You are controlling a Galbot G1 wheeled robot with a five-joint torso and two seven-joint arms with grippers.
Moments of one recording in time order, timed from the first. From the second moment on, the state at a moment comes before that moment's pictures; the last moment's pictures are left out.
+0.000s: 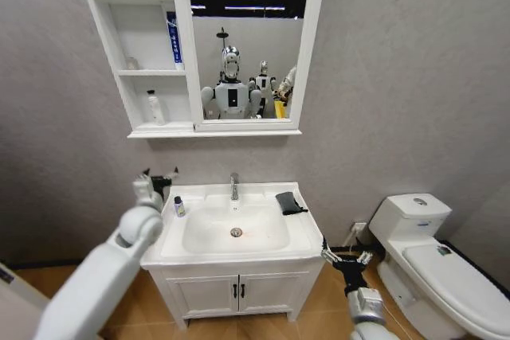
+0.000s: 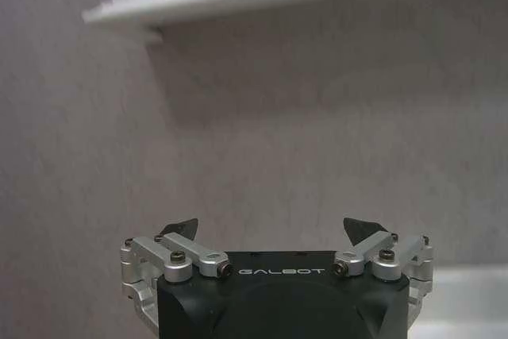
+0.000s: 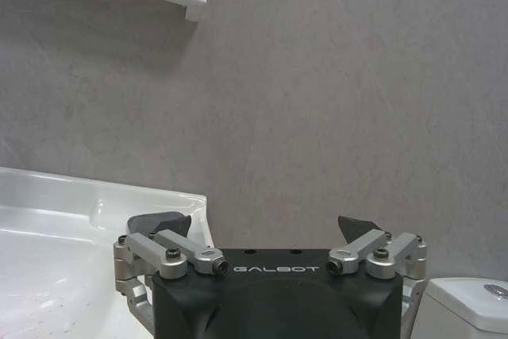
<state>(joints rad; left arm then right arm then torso) 0.88 -1.04 -0.24 -1.68 -0.49 0.30 -0.47 -1.66 1.44 0.66 2.08 -0.02 0.02 0.16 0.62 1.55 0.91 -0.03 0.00</state>
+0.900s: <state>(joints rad) 0.68 -1.27 -0.24 -1.11 -0.32 0.24 -0.34 -1.68 1.43 0.66 2.05 -0.04 0.05 0.17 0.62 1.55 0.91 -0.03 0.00</state>
